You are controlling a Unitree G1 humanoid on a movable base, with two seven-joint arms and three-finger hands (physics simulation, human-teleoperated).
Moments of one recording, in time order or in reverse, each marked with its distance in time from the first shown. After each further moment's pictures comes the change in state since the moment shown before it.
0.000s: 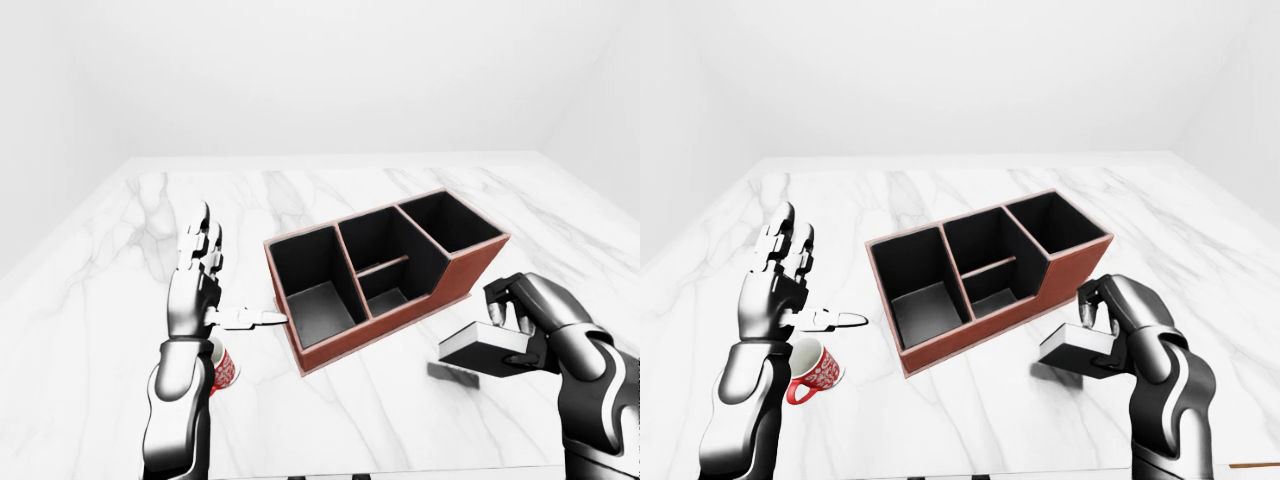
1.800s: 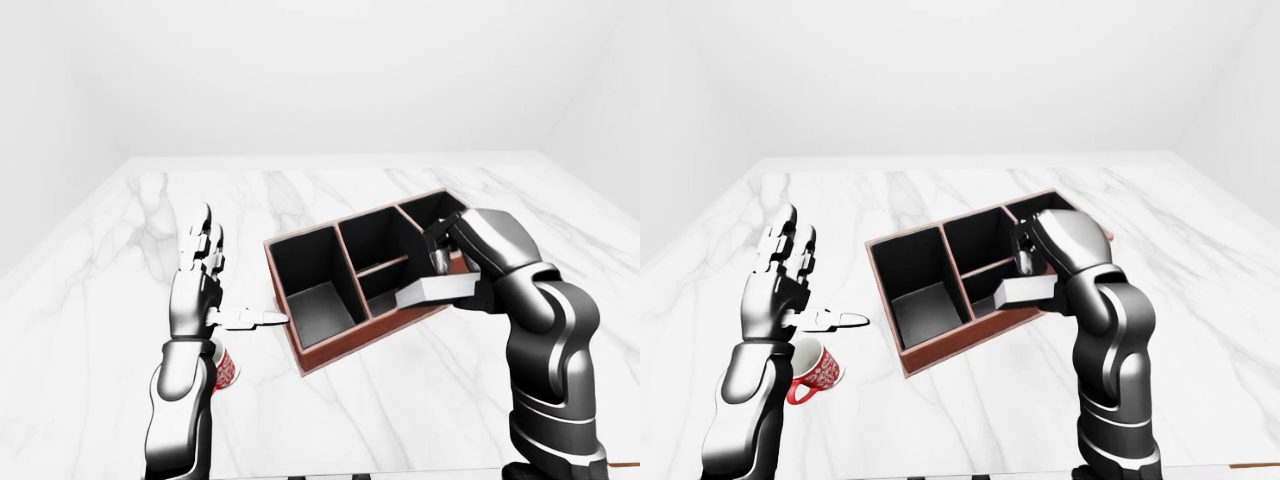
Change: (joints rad) left arm 0.002 -0.003 -0.008 0.008 0.002 0.000 0.007; right arm -0.294 0.050 0.264 -0.198 -0.143 0.000 0.088
